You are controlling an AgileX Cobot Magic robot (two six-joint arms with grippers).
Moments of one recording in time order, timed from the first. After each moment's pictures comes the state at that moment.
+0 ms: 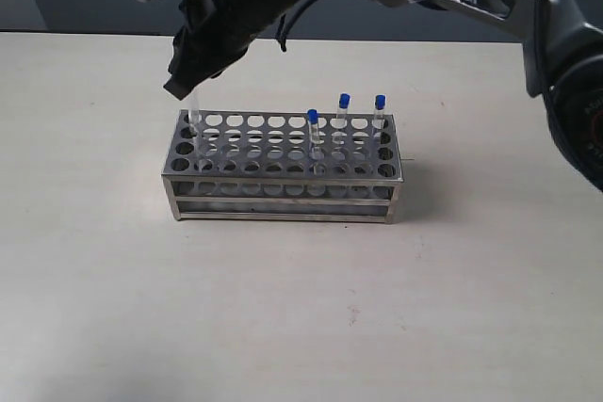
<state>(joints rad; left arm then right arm) 0.03 0.00 0.00 0.47 0.29 -0.51 0.80 2.23 -1.98 0.49 0.77 -0.88</state>
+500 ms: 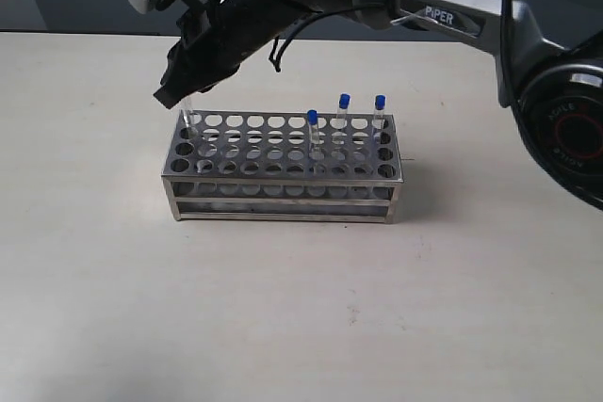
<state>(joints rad) 0.03 0.00 0.00 0.47 0.29 -0.51 0.80 2.28 -1.99 0.62 0.73 -0.89</state>
